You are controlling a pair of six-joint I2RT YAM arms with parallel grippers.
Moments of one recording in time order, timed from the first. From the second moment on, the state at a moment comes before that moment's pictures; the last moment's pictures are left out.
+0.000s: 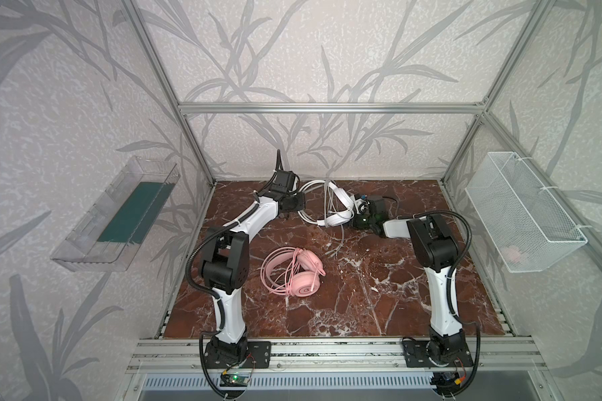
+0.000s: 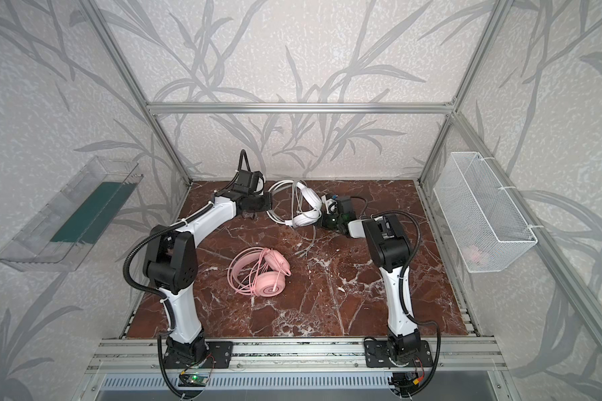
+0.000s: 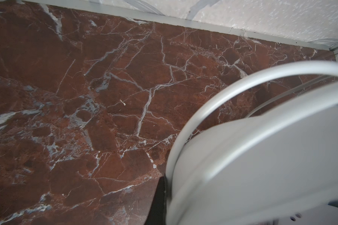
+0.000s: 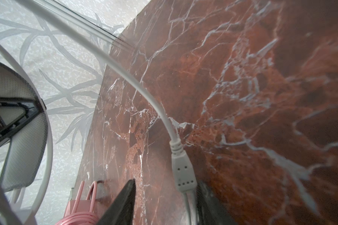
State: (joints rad) left arm -0.30 1.95 1.57 -0.45 0.11 -0.35; right arm 0.30 2.28 1.33 0.36 -0.74 0.62
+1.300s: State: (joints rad) left arm -0.30 1.95 1.59 -0.40 0.10 -0.45; right arm 0.35 2.30 1.23 0.58 -0.91 0.84
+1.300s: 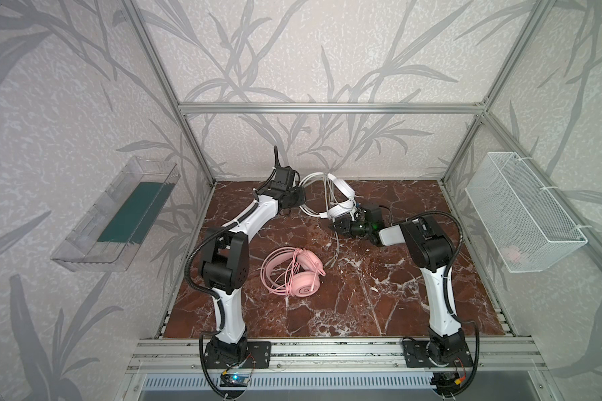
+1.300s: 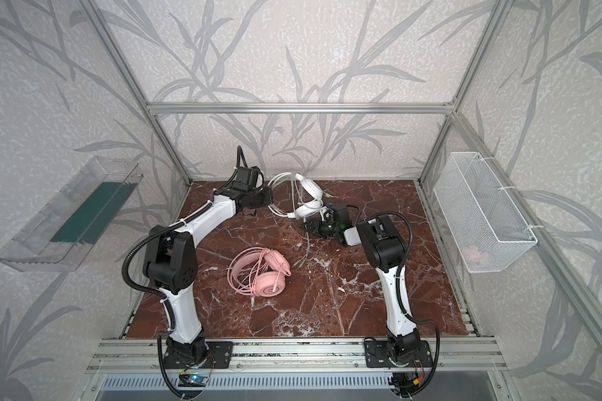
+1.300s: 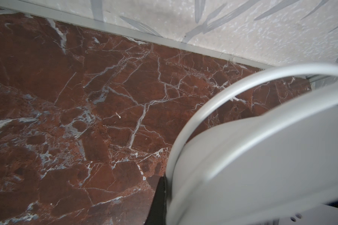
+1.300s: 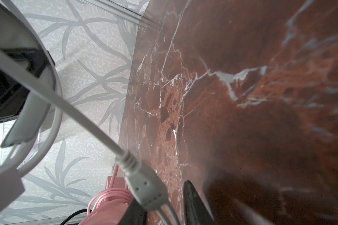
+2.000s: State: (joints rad) left arm -0.35 1.95 1.51 -0.35 0.02 -0.53; right arm 0.36 2.19 1.05 0.51 -0.95 0.84
